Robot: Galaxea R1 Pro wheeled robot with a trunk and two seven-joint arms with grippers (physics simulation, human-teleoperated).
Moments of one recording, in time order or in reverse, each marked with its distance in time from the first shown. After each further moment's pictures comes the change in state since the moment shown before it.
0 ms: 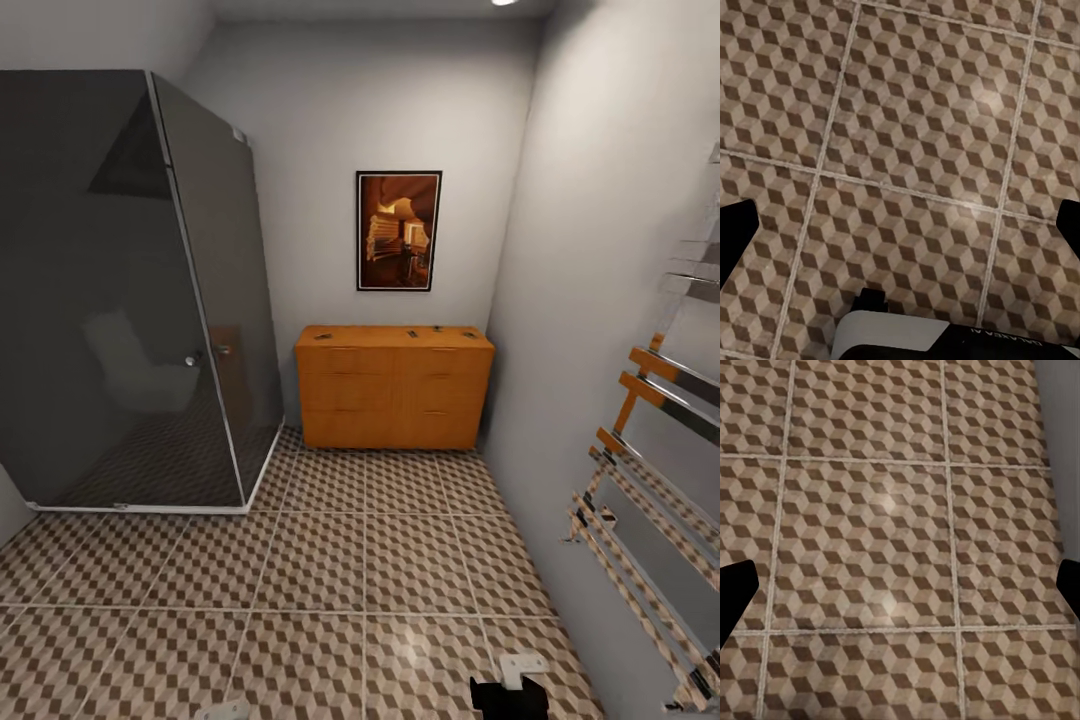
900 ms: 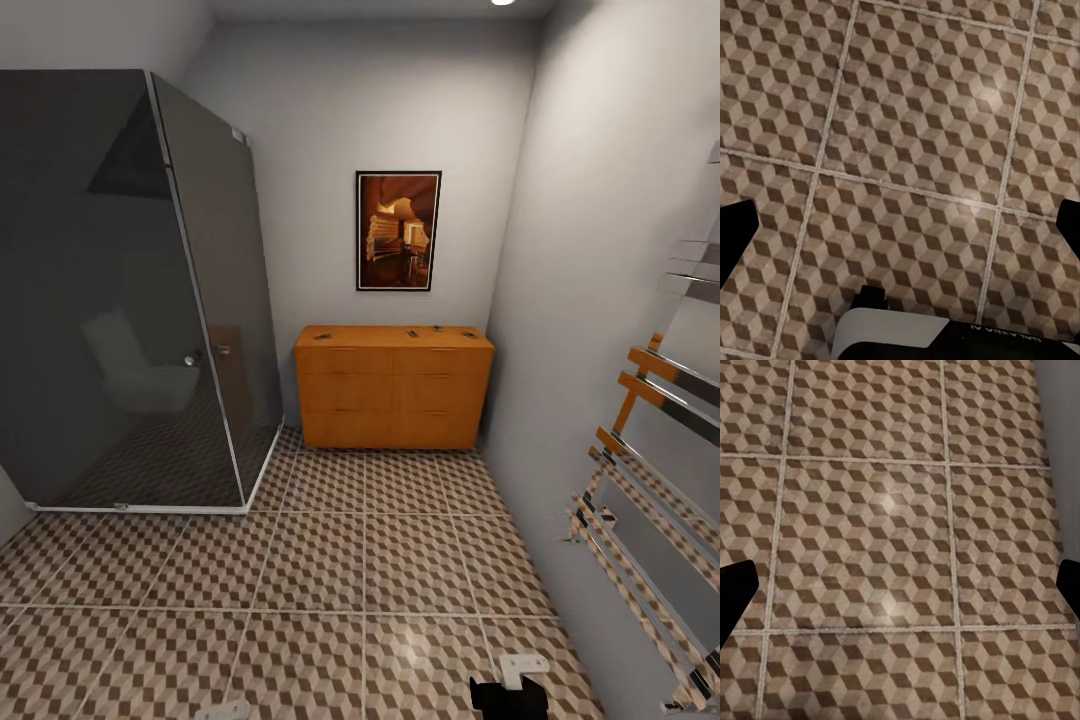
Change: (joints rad) left arm 0.000 0.001 -0.004 0.000 0.000 0.008 -0.001; right arm 0.000 0.000 0.000 0.000 0.001 0.001 0.000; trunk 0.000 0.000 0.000
